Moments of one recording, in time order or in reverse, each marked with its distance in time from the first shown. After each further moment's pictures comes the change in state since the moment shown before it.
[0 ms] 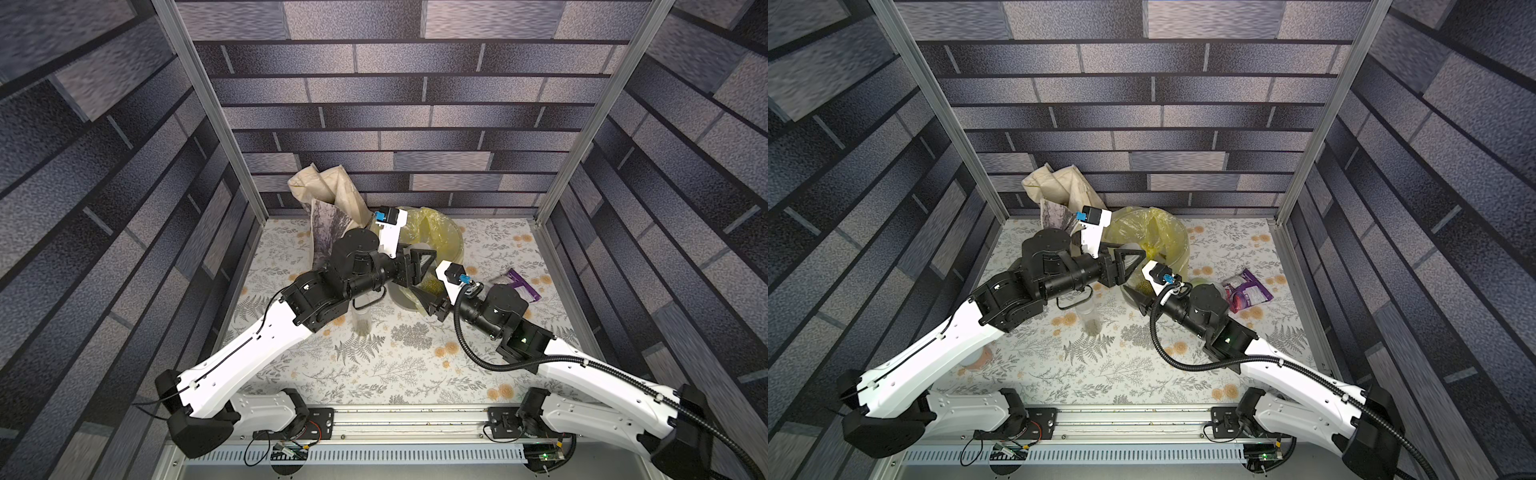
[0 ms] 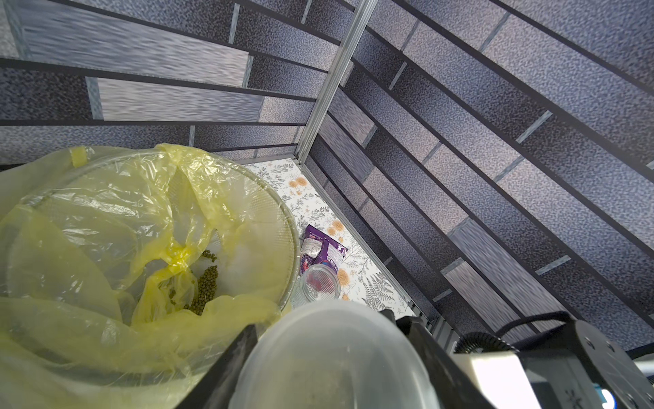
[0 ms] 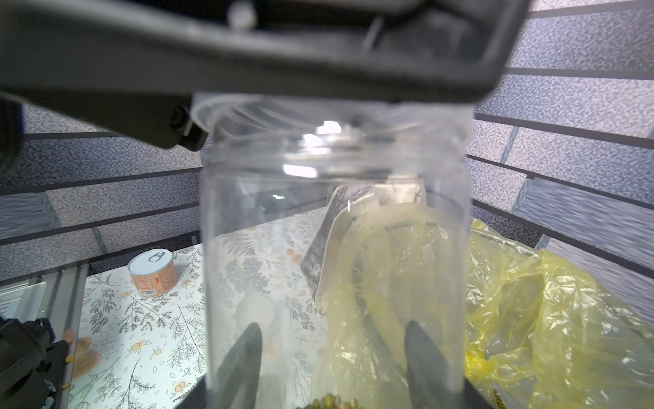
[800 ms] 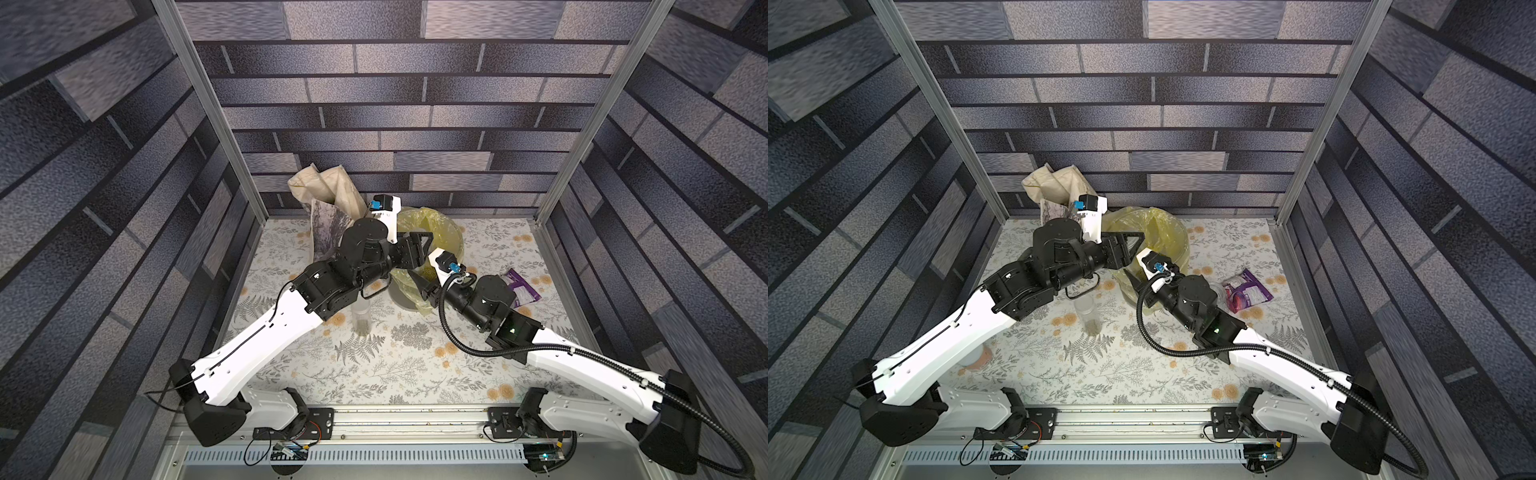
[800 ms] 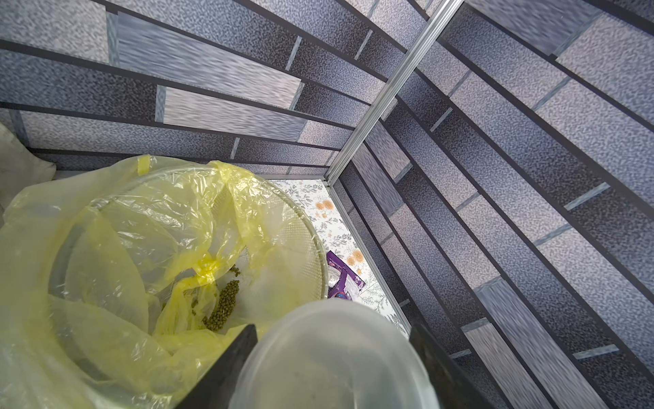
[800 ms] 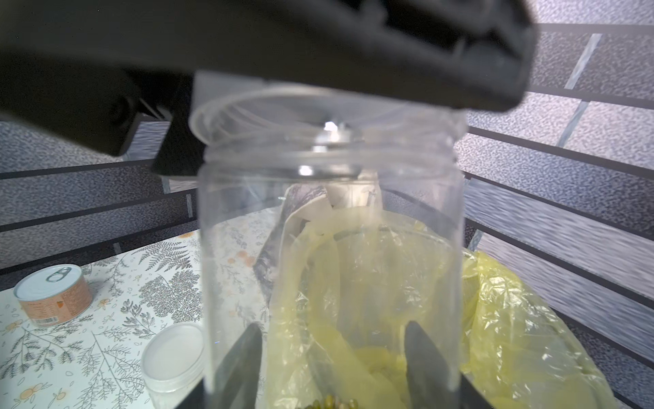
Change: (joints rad) left arm 0.025 0.086 0.084 -0.003 -0.124 -0.115; right arm 0.005 0.103 0.077 0.025 0.185 -0.066
